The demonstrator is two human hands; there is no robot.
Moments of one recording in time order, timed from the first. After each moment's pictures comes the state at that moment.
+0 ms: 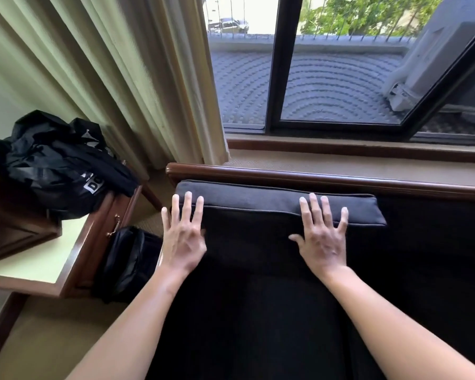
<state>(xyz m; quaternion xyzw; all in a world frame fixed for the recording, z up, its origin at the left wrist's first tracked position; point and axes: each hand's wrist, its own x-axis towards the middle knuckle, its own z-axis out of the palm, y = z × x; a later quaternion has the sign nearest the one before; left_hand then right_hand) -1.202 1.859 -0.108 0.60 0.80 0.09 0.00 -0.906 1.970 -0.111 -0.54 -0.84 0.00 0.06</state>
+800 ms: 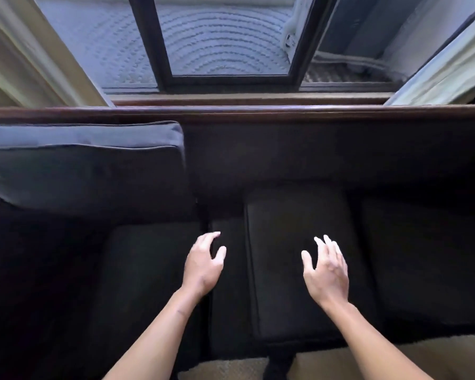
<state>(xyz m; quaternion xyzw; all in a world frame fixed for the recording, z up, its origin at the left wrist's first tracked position) -0.695 1.821 -0.178 0.45 0.76 0.24 0.41 -0.415 1.850 -0.172 -0.76 -0.61 0.20 0.06</state>
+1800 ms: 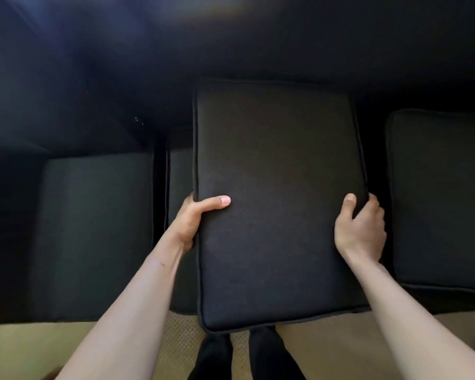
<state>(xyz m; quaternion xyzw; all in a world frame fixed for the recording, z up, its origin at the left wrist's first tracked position) -0.581 1.831 -0.303 0.13 0.66 0.33 0.66 -0.260 1.874 -0.331 -0.85 -0.47 0.23 0.09</state>
